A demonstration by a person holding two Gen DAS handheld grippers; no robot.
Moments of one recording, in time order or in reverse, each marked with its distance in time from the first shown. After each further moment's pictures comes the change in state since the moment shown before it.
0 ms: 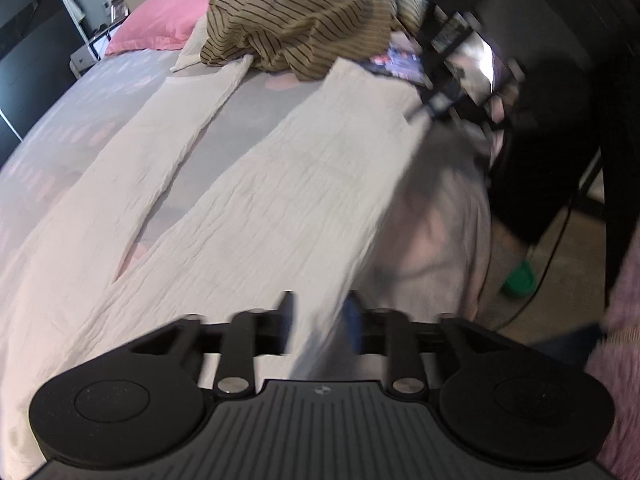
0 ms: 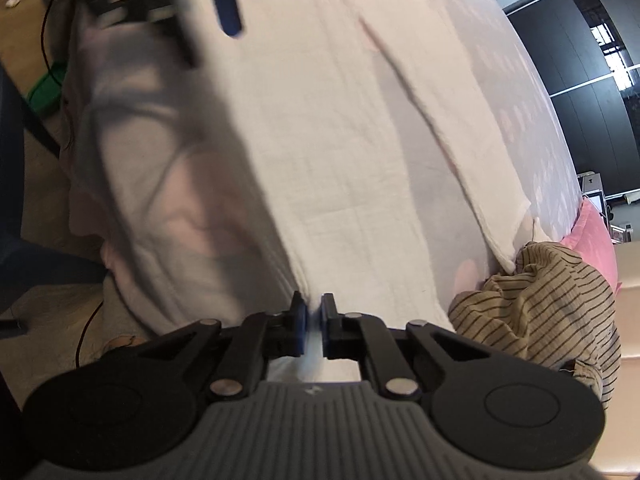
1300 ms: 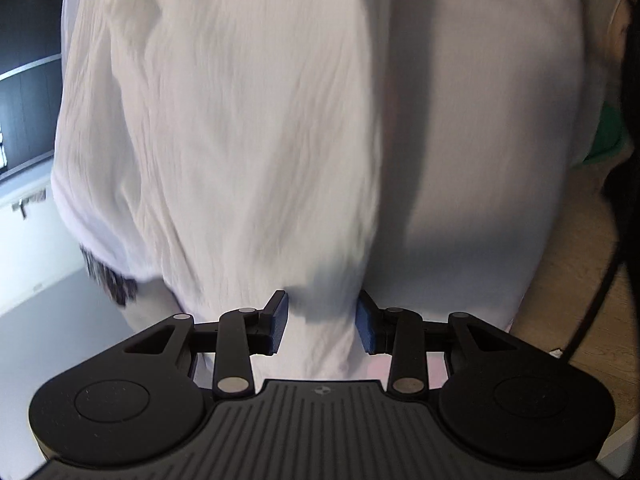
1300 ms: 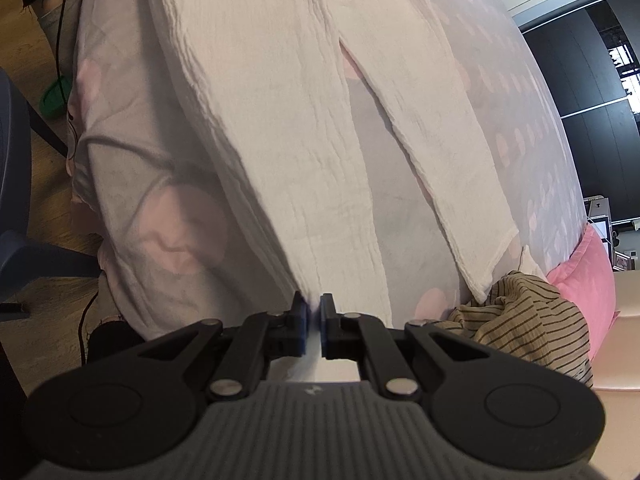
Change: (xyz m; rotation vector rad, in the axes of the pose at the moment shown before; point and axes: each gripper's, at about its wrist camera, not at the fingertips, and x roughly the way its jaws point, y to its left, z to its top) left arm -0.045 0.128 -0.310 0.366 0.896 0.464; right arm -0.018 -0.040 0.027 -0.081 -0.003 0.035
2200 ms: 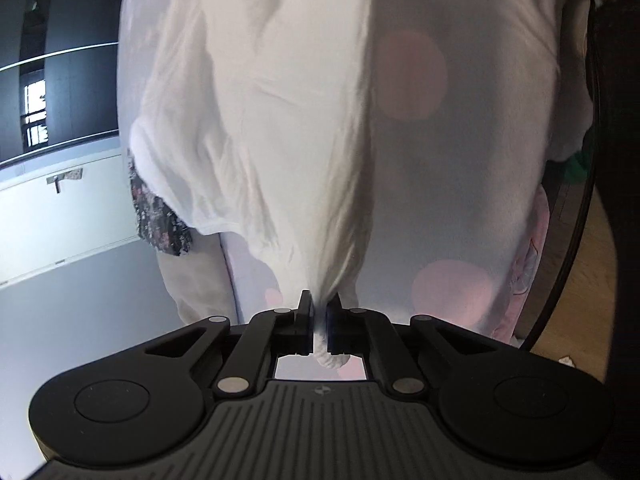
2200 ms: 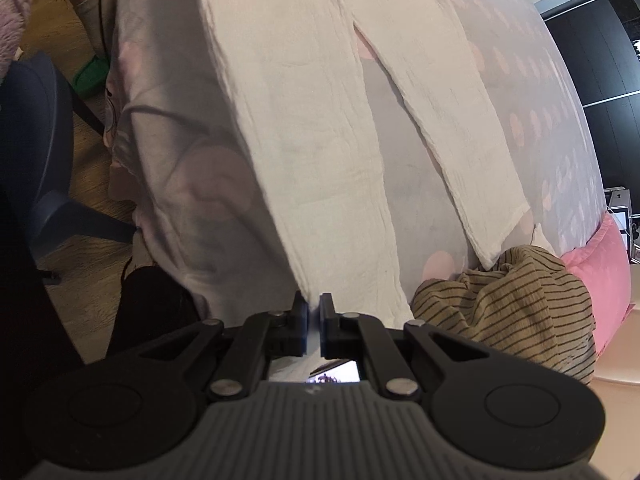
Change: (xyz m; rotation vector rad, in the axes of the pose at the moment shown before) left arm -0.068 0.029 -0.068 -0.092 -0.111 0.080; right arm -0.047 -0.013 -0.029 -0.022 0.055 0.096
